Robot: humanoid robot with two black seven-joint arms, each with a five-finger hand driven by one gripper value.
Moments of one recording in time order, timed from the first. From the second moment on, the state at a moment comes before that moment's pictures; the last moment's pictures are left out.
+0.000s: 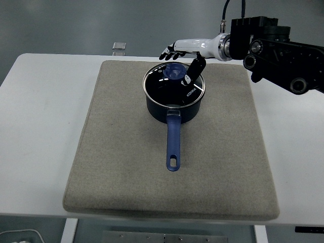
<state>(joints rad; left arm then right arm) 0.05 0.00 -0.14 -0.11 0.08 -0.05 0.10 1.47 -0.20 0.02 0.87 -1.06 0.31 0.00</state>
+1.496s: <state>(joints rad) 0.05 0.00 -0.14 -0.11 0.08 -0.05 0.10 1.50 -0.17 -0.01 0.84 -1.06 0.30 0.00</state>
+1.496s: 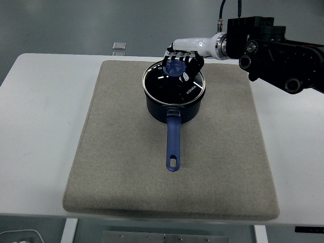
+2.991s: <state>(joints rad) 0.05 0.00 -0.14 -0.11 0.08 -0.05 0.10 1.33 -0.48 -0.01 0.84 -1.06 0.30 0.00</state>
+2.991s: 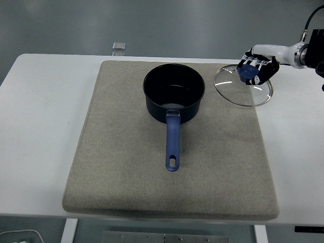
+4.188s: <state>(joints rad) 0.05 0.00 -0.14 -0.11 0.08 -0.05 0.10 1.28 -0.46 0.07 0.86 -1.03 0.34 0.00</state>
